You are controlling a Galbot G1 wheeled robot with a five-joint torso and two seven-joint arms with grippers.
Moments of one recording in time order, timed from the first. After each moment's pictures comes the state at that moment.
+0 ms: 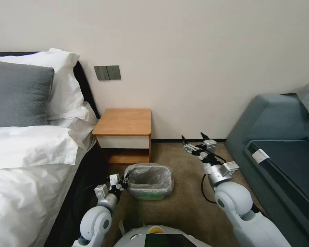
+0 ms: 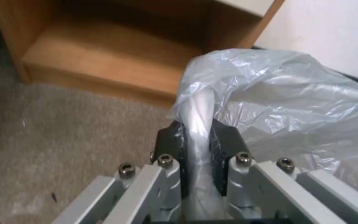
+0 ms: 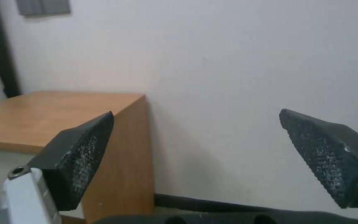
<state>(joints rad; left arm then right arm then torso) 1.65 -1.35 -0.46 -2.19 -0.60 0.49 -0.21 -1.39 1.08 0.46 2.31 0.44 -0.20 0.17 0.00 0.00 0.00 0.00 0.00</state>
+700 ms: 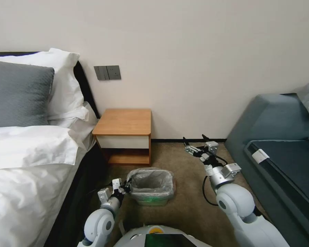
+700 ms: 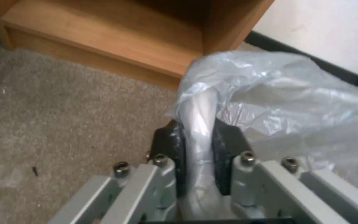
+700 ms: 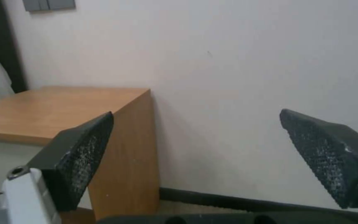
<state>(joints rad) 1.65 -1.36 -0.44 -2.14 -0.65 0.46 -0.20 -1.43 1.11 0.48 2.31 0.43 -0.20 0.13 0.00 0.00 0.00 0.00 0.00</state>
